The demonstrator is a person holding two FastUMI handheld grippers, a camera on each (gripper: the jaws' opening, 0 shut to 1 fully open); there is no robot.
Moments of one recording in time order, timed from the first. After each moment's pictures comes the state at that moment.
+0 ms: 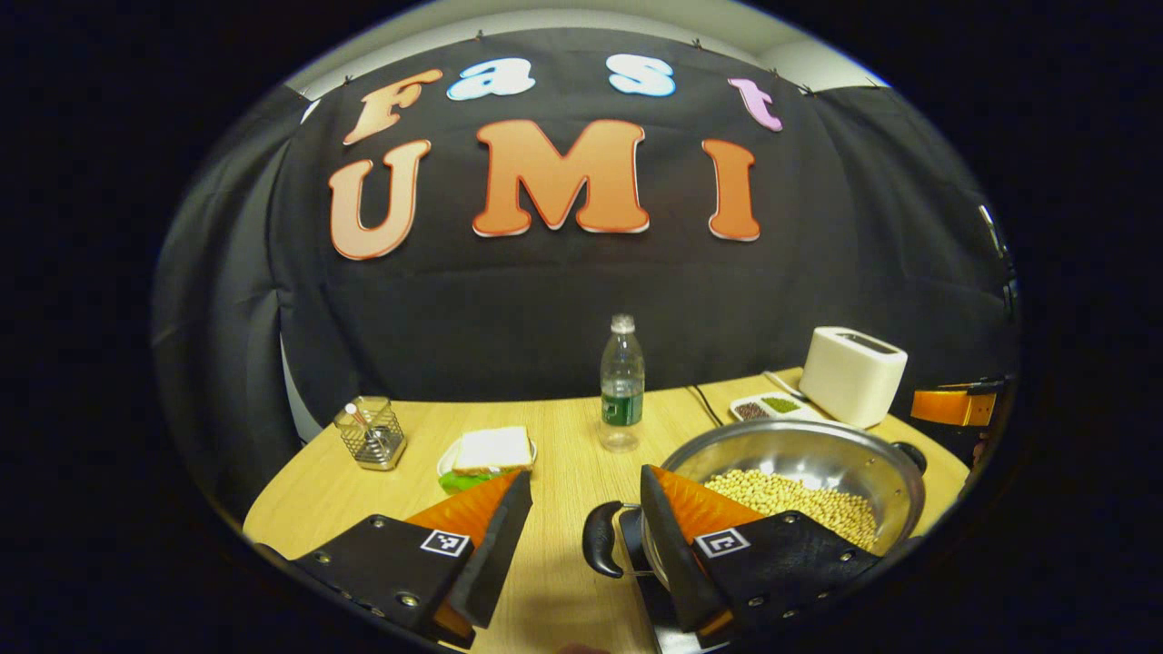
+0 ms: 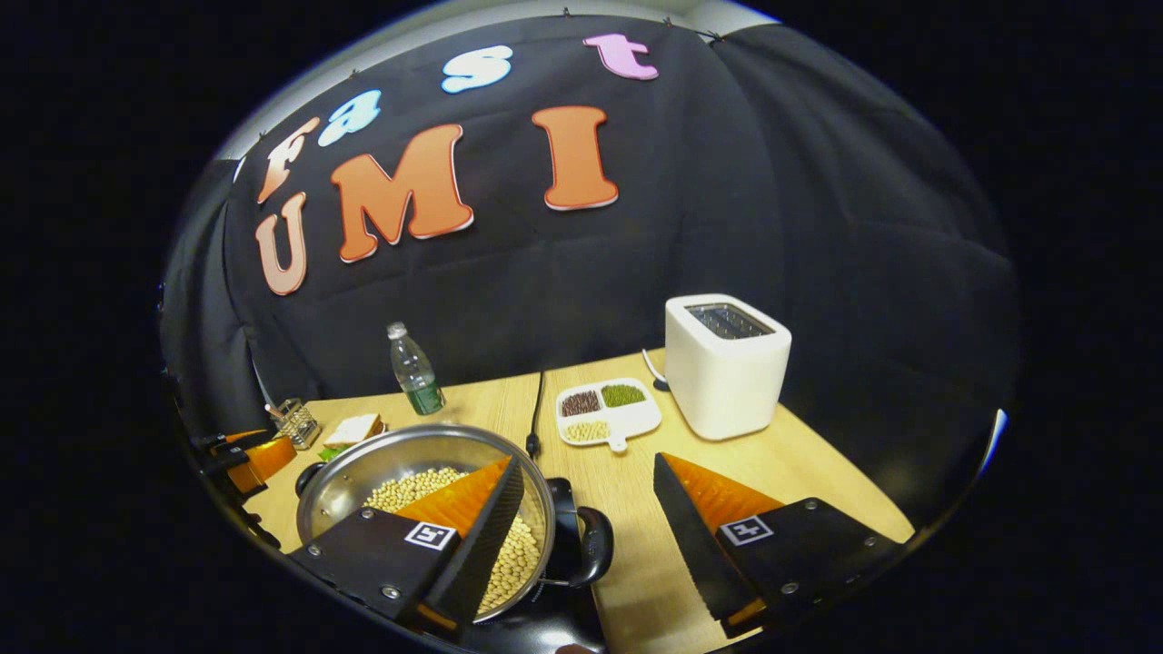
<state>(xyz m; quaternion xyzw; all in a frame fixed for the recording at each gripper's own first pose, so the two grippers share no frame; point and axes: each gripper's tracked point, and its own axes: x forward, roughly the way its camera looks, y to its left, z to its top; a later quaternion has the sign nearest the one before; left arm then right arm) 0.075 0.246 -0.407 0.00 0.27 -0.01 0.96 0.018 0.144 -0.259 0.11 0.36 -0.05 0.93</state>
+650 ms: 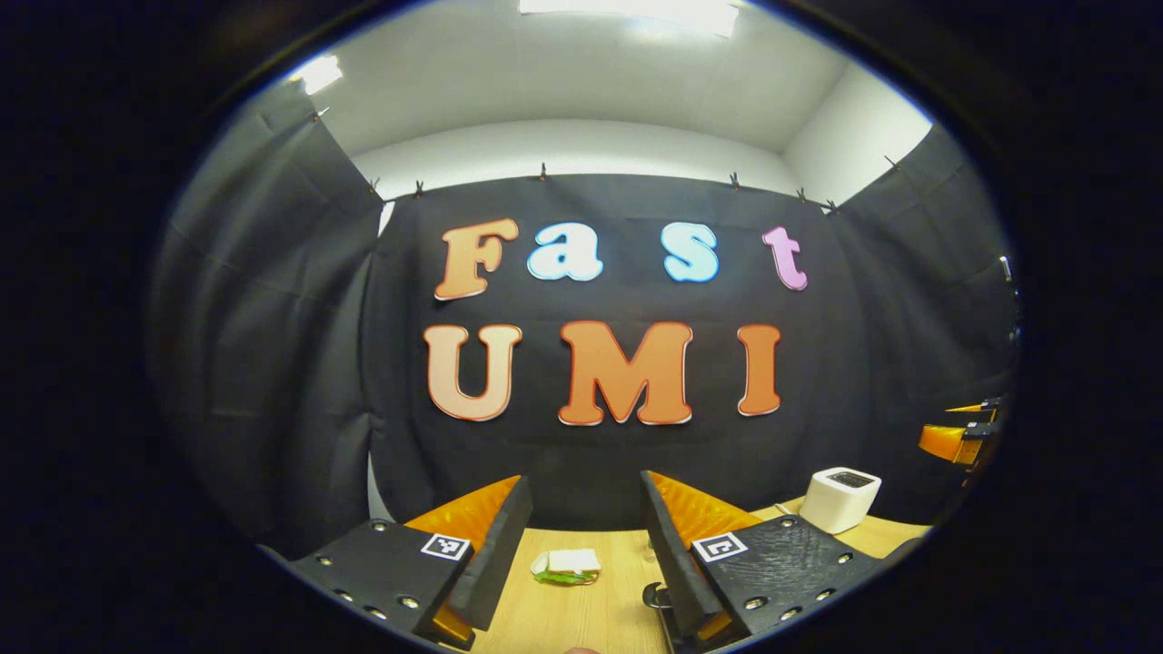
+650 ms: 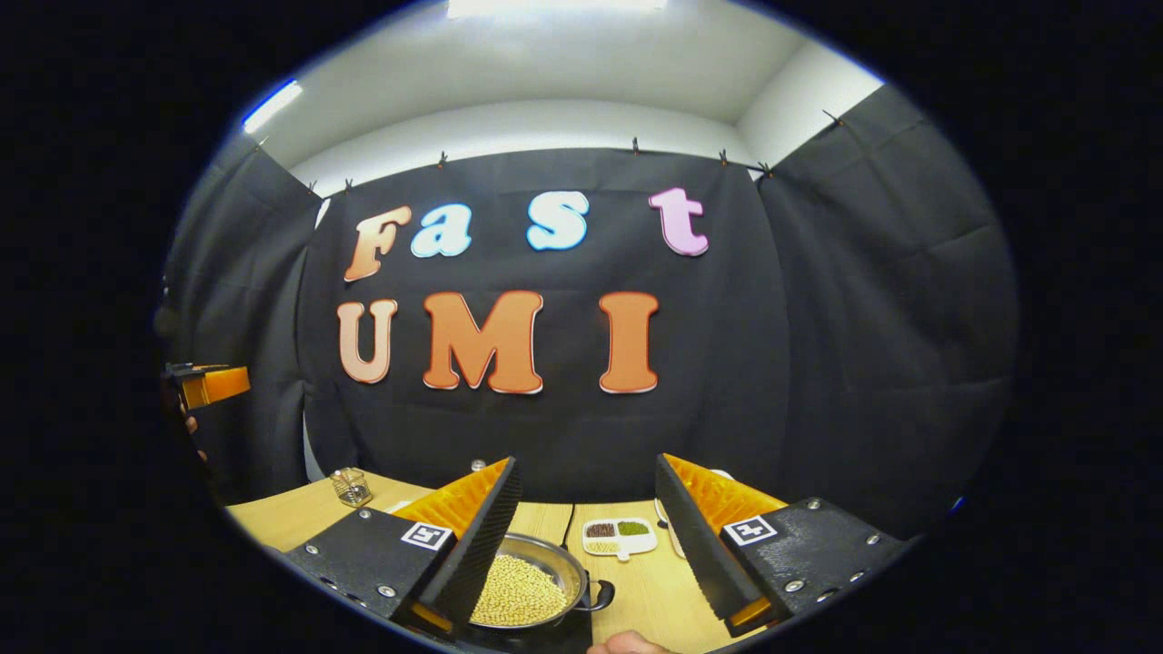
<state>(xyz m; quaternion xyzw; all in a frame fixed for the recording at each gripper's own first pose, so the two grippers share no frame) -0.001 0.331 -0.105 0.00 0.05 0.07 1.00 0.002 0.140 -0.014 0.05 0.14 0.00 0.99</state>
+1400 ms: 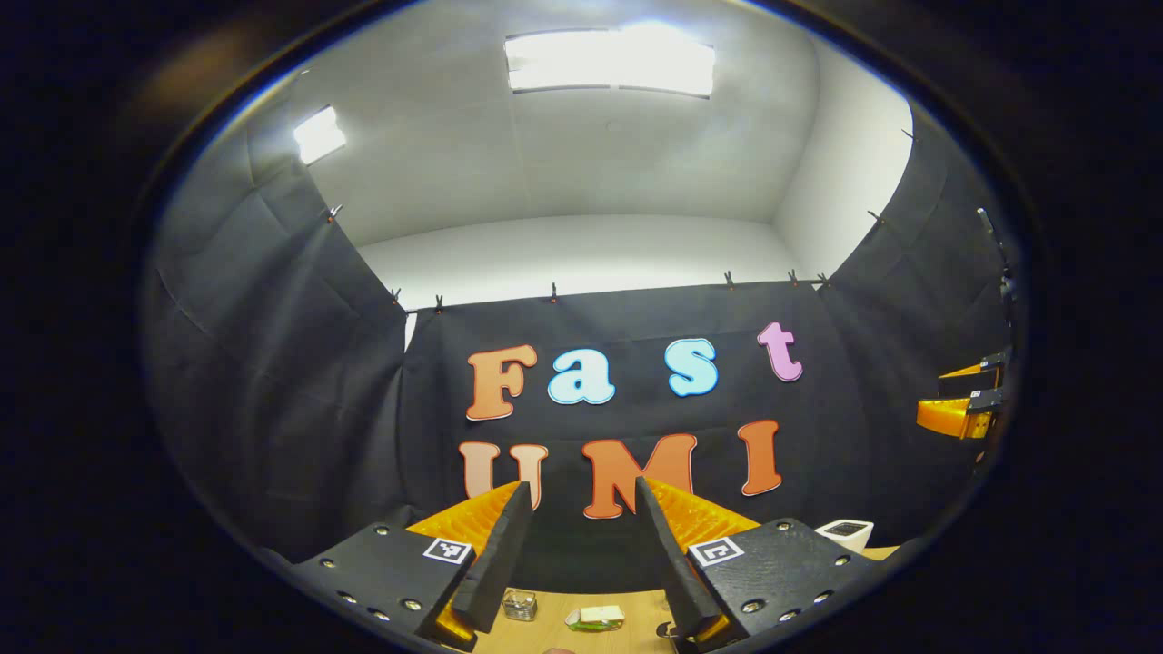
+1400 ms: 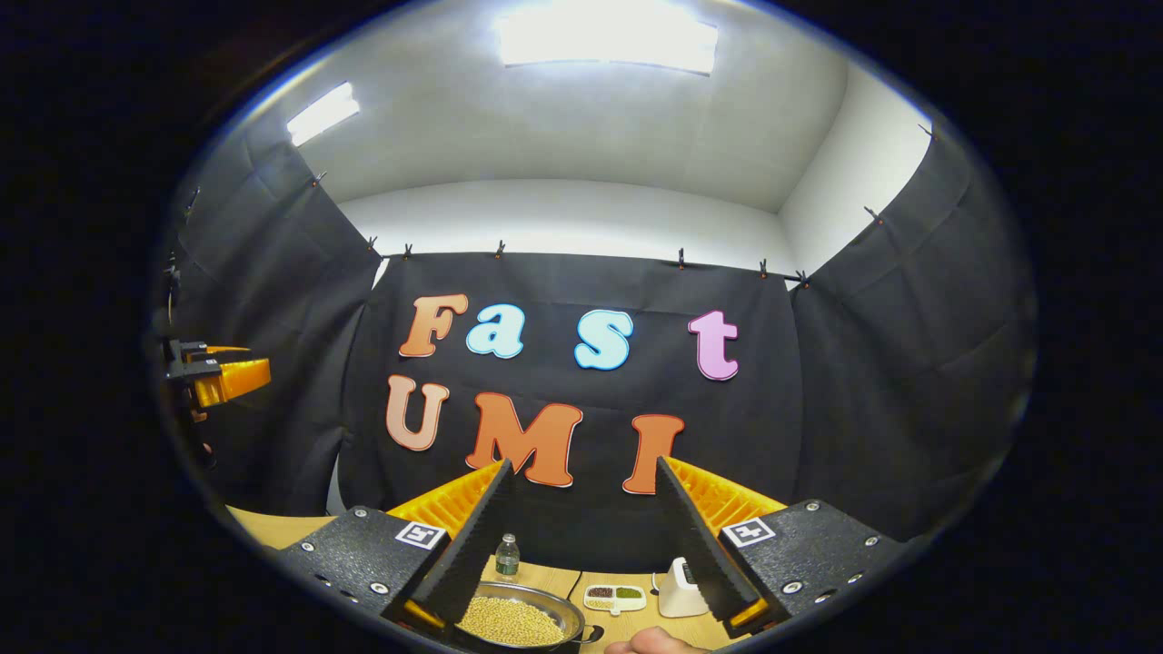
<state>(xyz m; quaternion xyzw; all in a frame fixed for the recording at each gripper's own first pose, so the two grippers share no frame) -0.082 0.311 0.060 0.04 -0.07 0.07 0.99 -0.028 0.147 0.155 0.02 0.01 0.05 1.00</state>
